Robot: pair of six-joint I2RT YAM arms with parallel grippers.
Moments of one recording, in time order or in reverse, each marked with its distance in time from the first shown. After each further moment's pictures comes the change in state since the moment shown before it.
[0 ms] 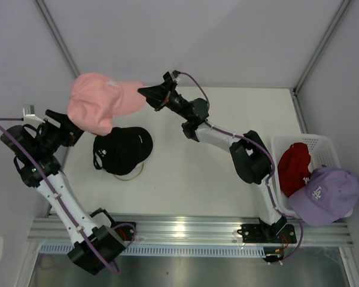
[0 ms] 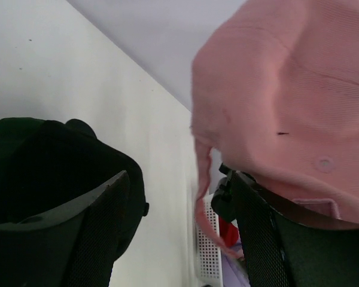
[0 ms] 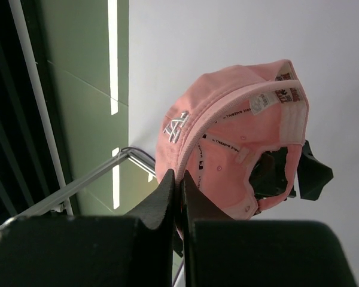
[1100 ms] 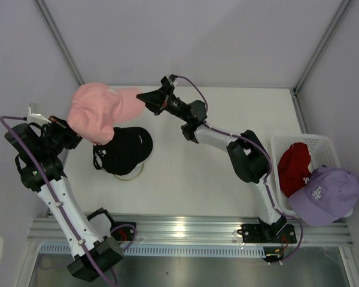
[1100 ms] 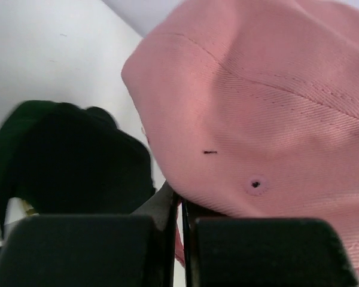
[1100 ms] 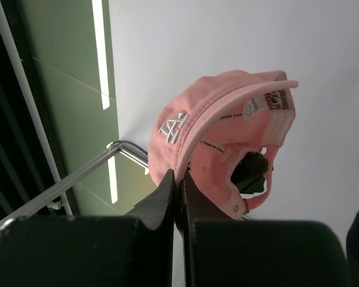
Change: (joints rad) left arm -0.100 -0.047 0.095 -0.198 -0.127 0.110; right arm -0.002 0.035 -0.005 0.003 -0.048 0.003
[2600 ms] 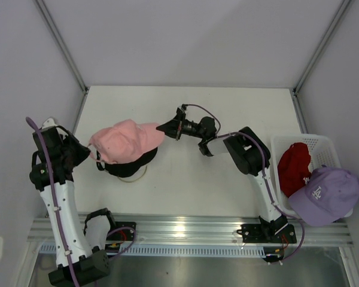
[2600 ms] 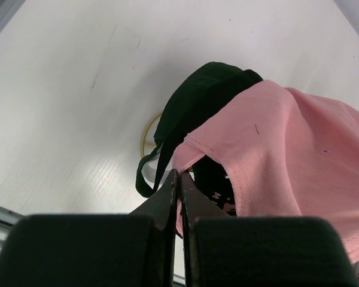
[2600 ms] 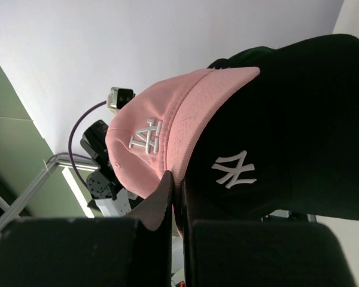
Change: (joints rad) left arm -0.260 -0.026 -0.006 -0.356 -0.755 0.279; right arm -0.138 0.094 -0.378 0.064 -0.274 -0.076
